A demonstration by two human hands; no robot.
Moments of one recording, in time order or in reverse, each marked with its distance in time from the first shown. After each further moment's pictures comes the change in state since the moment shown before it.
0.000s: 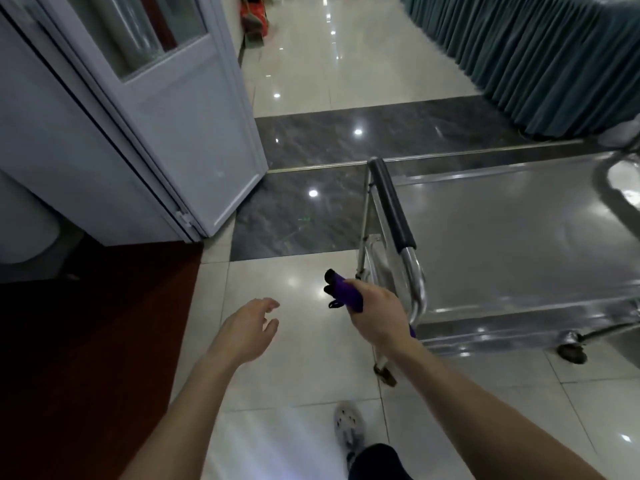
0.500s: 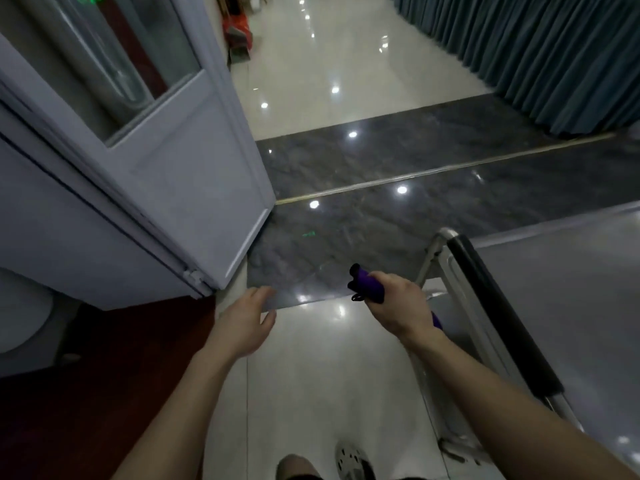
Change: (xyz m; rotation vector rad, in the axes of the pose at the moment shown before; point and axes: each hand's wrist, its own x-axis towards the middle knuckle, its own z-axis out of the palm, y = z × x) left_hand 0.287 -0.106 -0.180 0.100 -0.002 0.091; right_hand 0.312 -0.067 0.034 -0.072 0.077 0.118
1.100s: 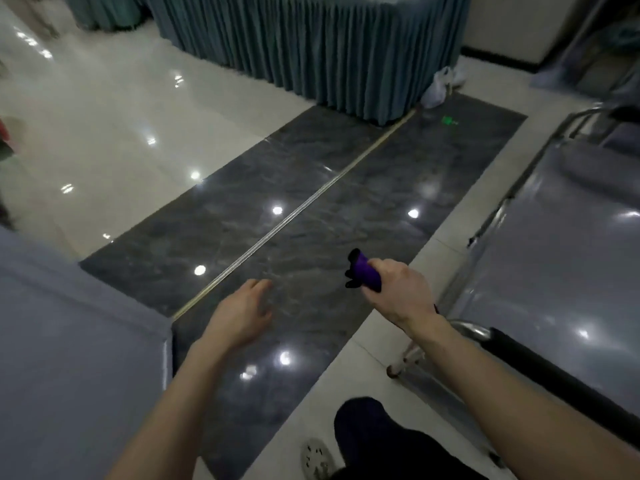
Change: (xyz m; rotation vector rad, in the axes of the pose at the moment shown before) left_hand 0.477 0.100 -0.112 0.244 -0.281 0.631; right_hand 0.287 0.033 -0.048 -0.162 0.336 0.484
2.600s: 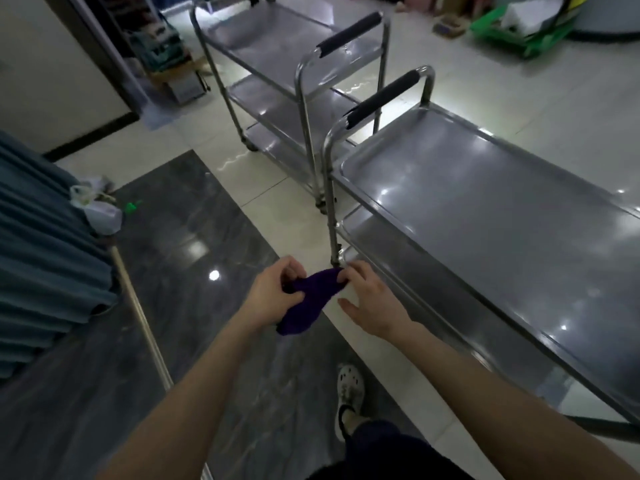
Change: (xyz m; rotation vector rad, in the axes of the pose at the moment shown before) left_hand 0.751 0.427 -0.091 -0.113 -0.732 1.137; right_hand 0.417 0.276 -0.001 0.234 0.575 1.025
